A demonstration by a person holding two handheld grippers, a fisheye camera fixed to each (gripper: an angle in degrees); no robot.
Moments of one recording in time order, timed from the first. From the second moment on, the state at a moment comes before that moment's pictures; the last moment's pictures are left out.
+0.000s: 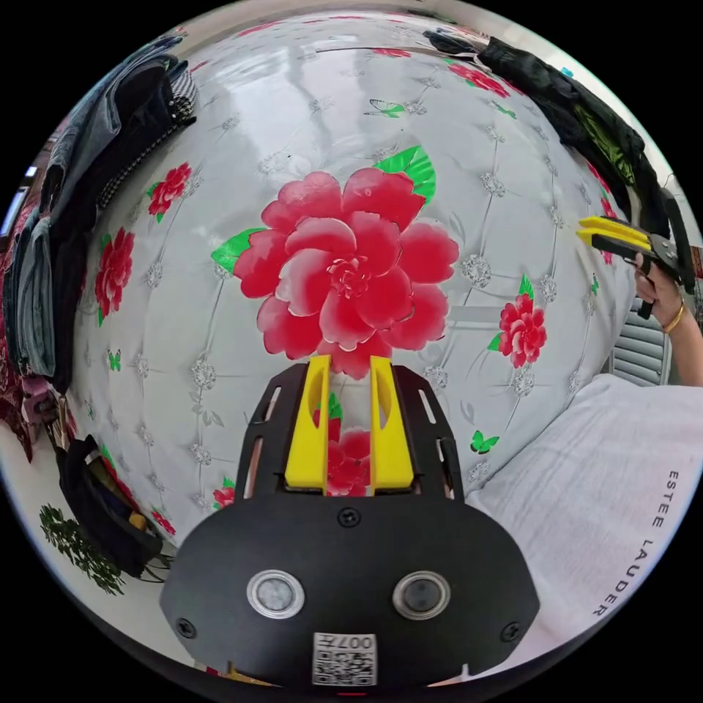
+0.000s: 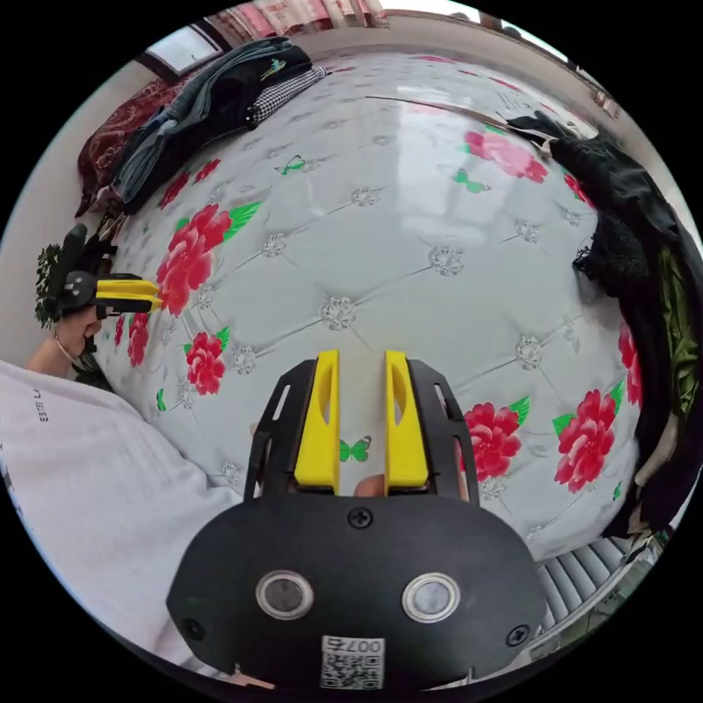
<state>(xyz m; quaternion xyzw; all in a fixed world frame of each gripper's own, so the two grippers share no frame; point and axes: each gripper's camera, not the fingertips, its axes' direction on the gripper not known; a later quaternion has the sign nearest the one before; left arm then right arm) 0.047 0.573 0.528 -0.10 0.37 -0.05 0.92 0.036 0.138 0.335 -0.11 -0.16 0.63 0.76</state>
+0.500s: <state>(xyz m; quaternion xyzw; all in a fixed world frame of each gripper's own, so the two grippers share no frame) 0.110 0.596 0.547 -0.09 0.37 -0.08 0.92 0.166 0.529 0.082 -0.15 0.16 0.84 0.51</state>
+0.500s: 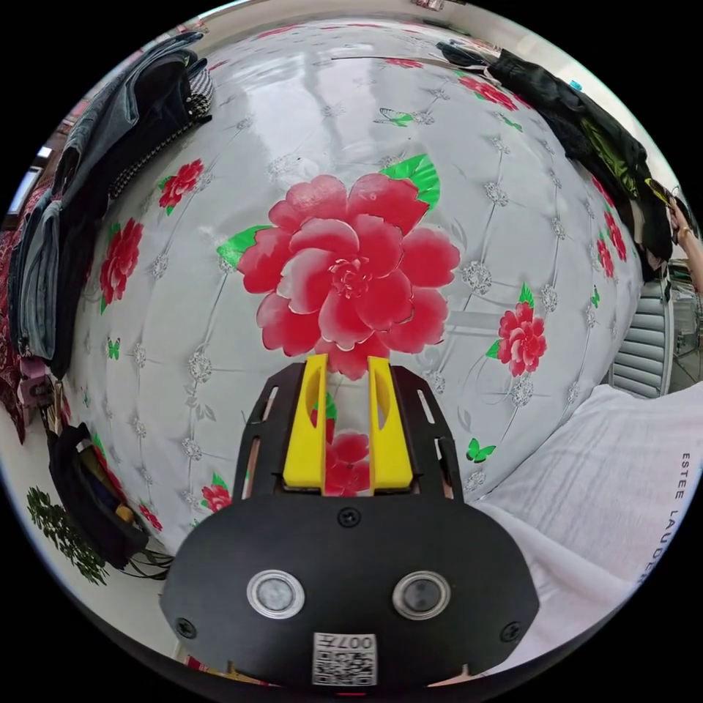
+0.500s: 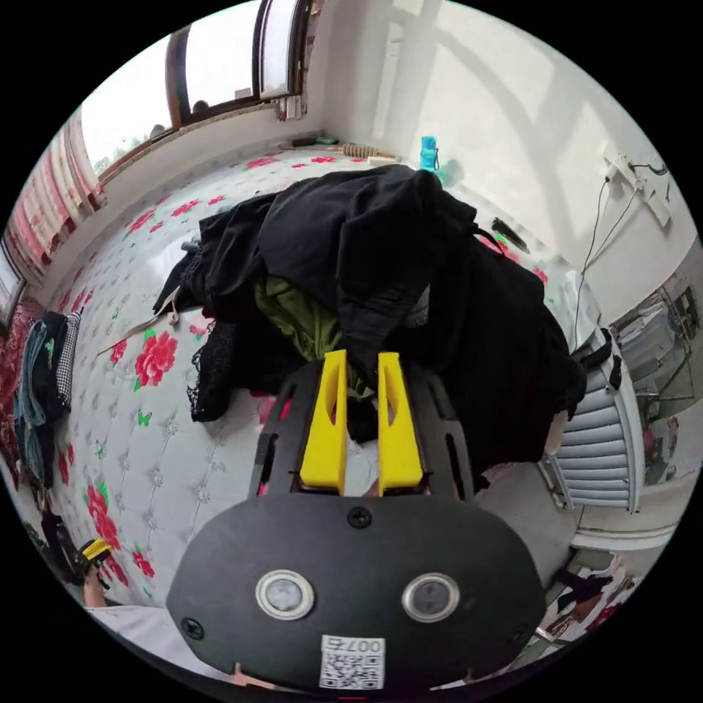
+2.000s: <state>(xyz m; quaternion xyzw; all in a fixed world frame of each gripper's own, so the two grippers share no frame) -0.260 0.797 0.373 0.10 0.38 -0.27 0.88 -0.072 -0.135 0.178 -0.02 -0.31 0.47 0.83</state>
